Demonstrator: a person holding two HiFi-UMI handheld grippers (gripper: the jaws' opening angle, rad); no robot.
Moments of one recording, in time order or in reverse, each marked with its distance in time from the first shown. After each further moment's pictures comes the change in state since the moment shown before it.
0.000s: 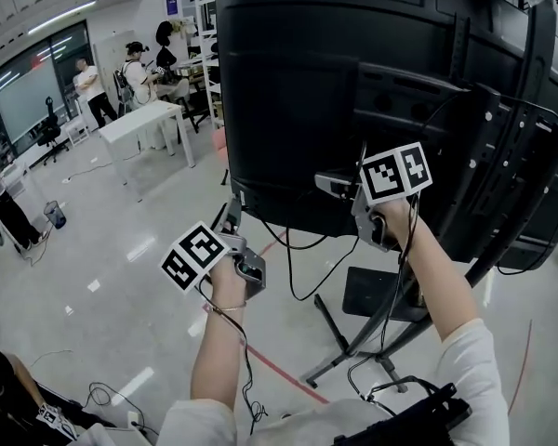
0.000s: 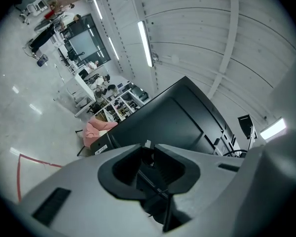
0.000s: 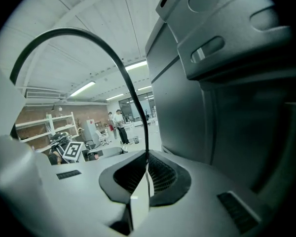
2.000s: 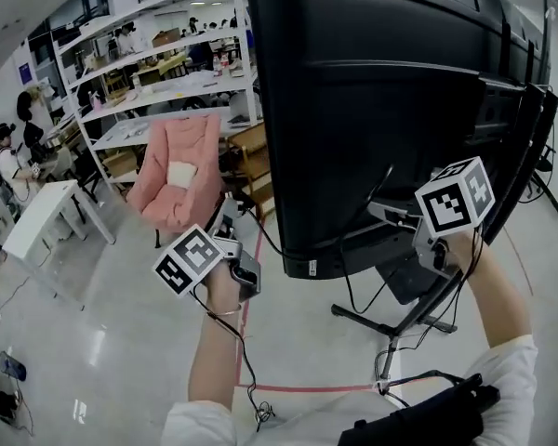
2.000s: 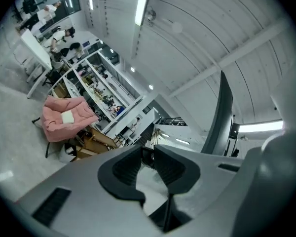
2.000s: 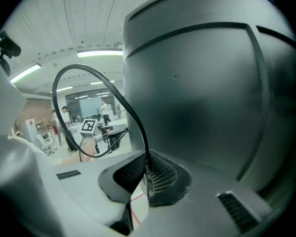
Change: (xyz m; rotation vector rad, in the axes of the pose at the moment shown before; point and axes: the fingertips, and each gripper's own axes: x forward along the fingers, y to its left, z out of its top) left arm 0.281 0.137 0.131 0.045 0.449 -0.451; right arm 0.150 -0.025 0.052 0.135 0.001 -0.598
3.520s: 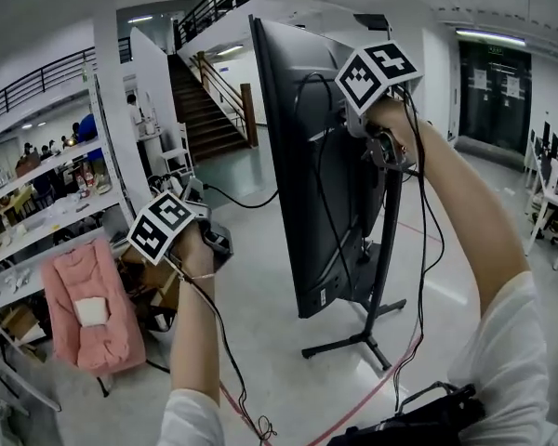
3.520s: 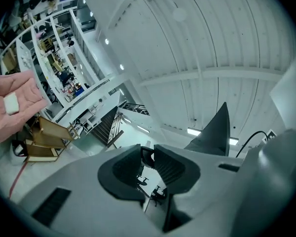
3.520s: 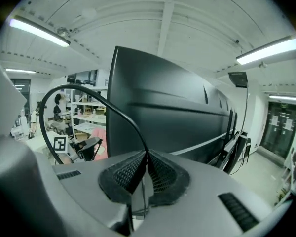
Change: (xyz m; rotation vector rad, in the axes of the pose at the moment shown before) left arm 0.139 -0.086 0.155 -0.048 0.232 -0.504; right arm -0.080 0.065 0.230 0.220 -0.066 -0.962
